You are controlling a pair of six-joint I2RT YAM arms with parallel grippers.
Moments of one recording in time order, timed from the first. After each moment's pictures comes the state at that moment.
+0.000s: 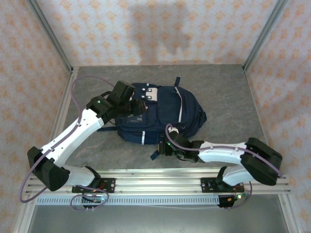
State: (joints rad) left arm -0.56 1.33 1.32 -0.89 0.03 -0.83; right arm 1.03 1.38 0.55 -0.05 0.08 0.89
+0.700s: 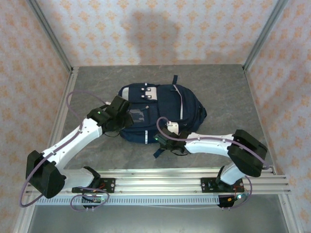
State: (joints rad) left arm -0.50 1.25 1.03 -0.87 -0.13 -0.95; right arm 1.04 1.51 0.81 -0.42 0.33 1.01
